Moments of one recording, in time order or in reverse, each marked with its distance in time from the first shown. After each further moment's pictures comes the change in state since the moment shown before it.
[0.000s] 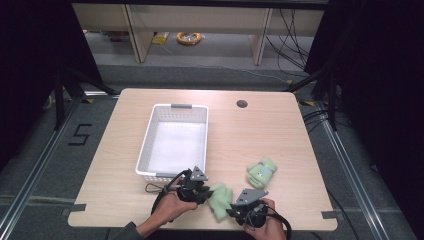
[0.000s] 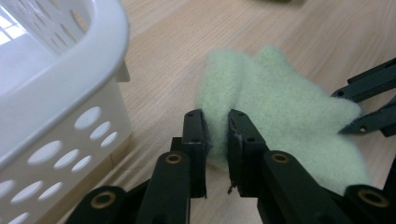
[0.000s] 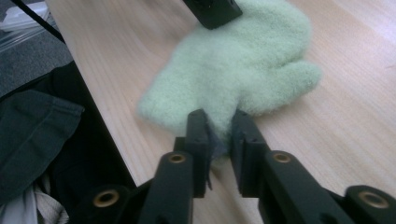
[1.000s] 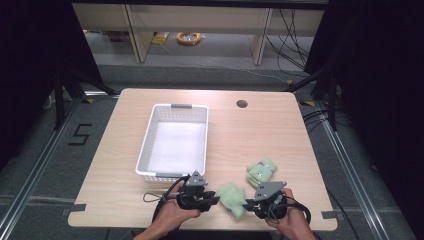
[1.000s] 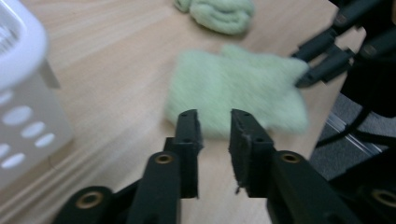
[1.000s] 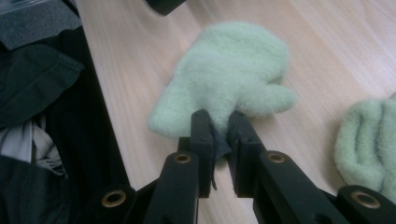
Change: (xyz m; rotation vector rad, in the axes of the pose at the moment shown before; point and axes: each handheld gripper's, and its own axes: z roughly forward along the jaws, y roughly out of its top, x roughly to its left) left arm -0.023 0.001 -0.012 -0.116 -0.091 -0.101; right arm -0.038 -0.002 -0.041 0.039 0.070 -0.162
